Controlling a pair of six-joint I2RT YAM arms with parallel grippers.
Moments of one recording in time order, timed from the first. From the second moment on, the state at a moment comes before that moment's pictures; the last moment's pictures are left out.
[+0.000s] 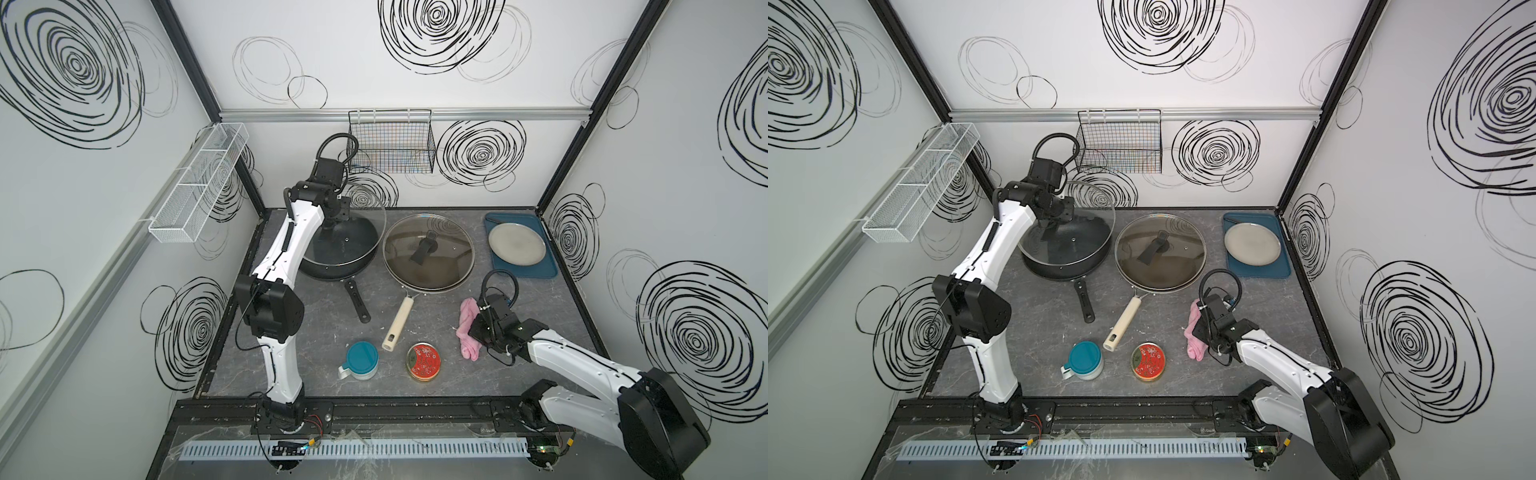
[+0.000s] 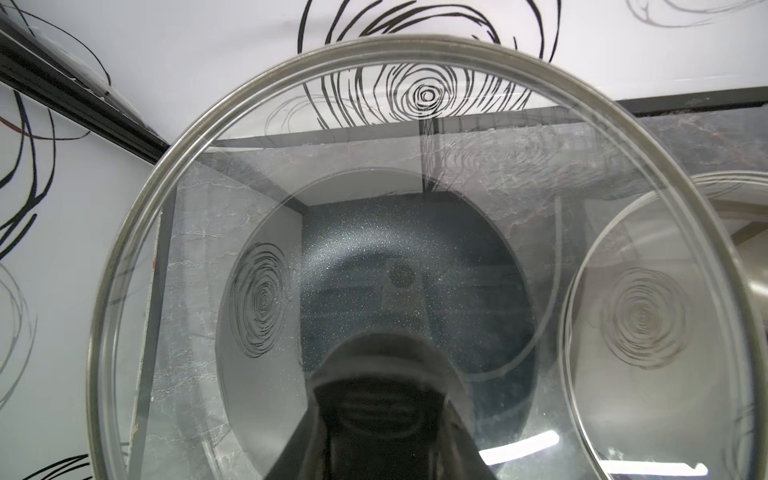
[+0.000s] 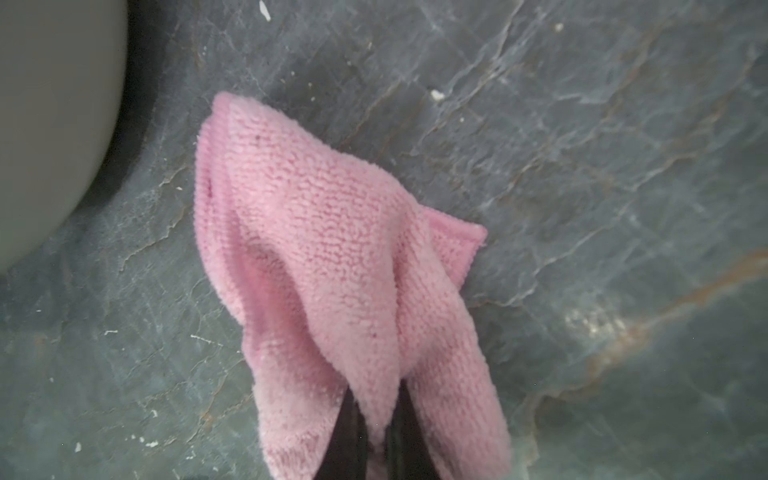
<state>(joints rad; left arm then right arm) -0.20 1.95 2.12 -1.06 -0.19 -0.12 0.54 1.08 0.44 -0.42 0.10 0.98</state>
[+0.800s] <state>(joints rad) -0.34 1.71 1.90 -1.02 -0.14 -0.17 0.48 0.96 0.91 -0.43 -0.13 0.67</state>
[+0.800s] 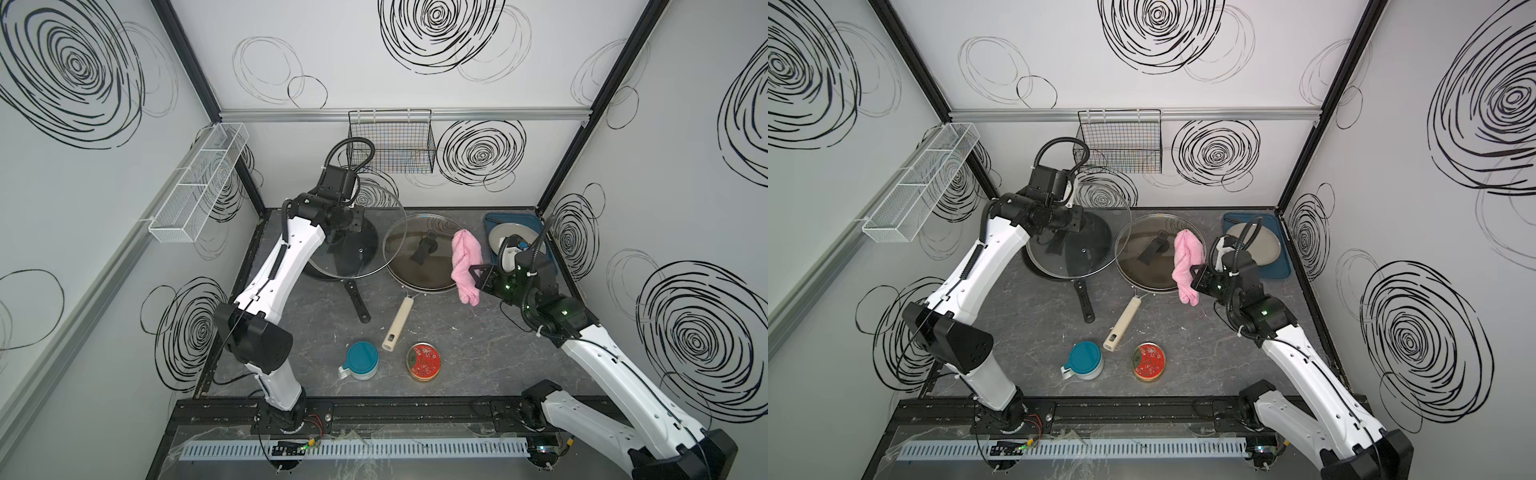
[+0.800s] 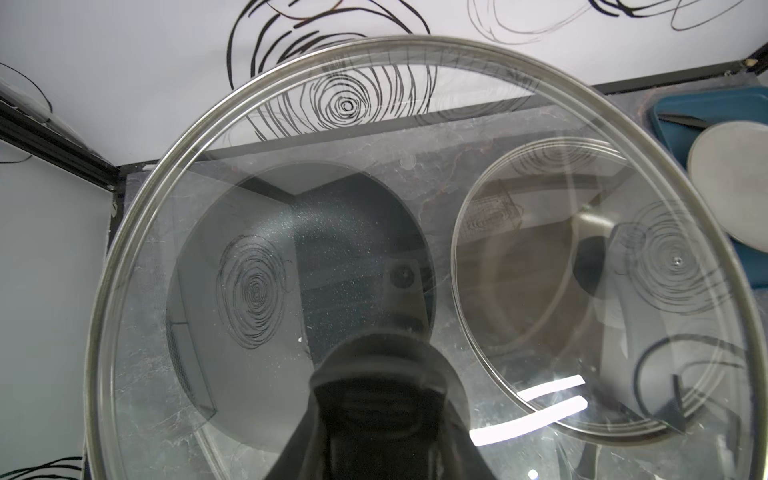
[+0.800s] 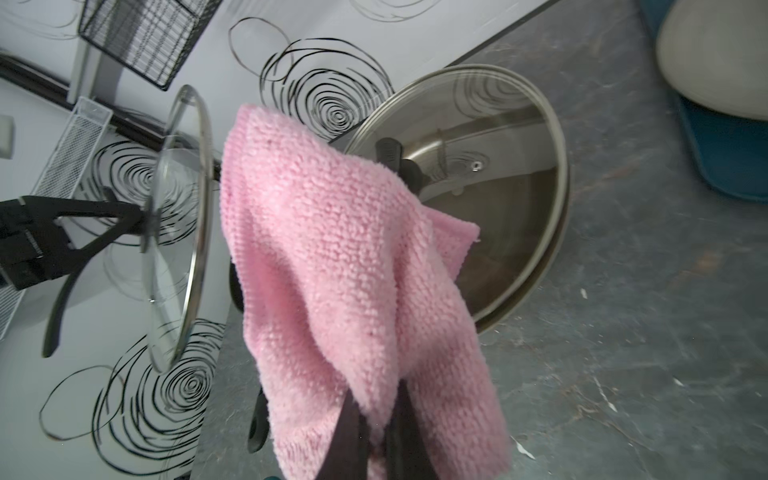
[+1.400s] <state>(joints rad) -0.33 1.51 1.74 -0.88 0.09 -0.27 0.37 1.09 0.79 0.02 -0.49 0.70</state>
